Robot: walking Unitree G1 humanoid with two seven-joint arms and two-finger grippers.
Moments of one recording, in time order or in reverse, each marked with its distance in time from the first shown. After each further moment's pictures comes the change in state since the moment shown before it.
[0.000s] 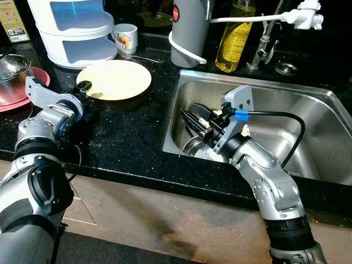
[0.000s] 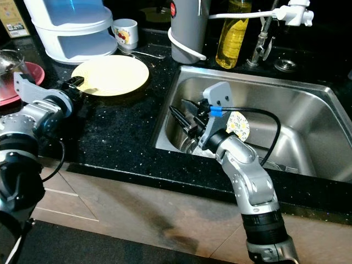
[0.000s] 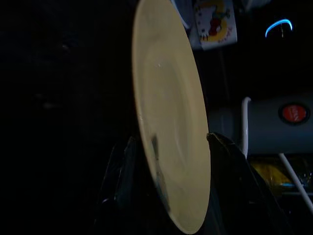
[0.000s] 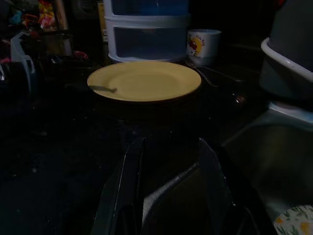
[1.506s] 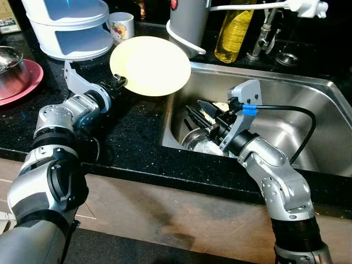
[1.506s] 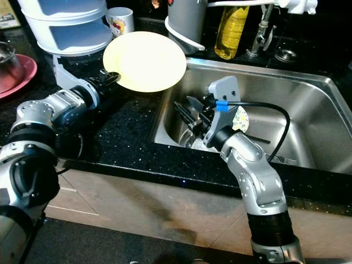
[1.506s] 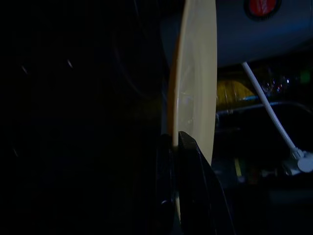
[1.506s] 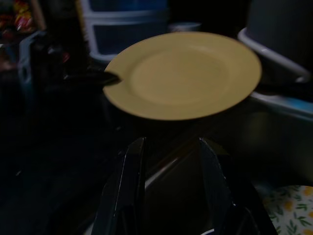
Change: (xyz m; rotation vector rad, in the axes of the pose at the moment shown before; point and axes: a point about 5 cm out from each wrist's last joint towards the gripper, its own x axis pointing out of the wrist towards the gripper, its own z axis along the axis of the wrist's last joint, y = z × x) left arm 0.004 -0.037 -0.053 0.023 0.277 -0.222; right arm 0.000 -0.006 0.009 0.024 -0.013 -0.068
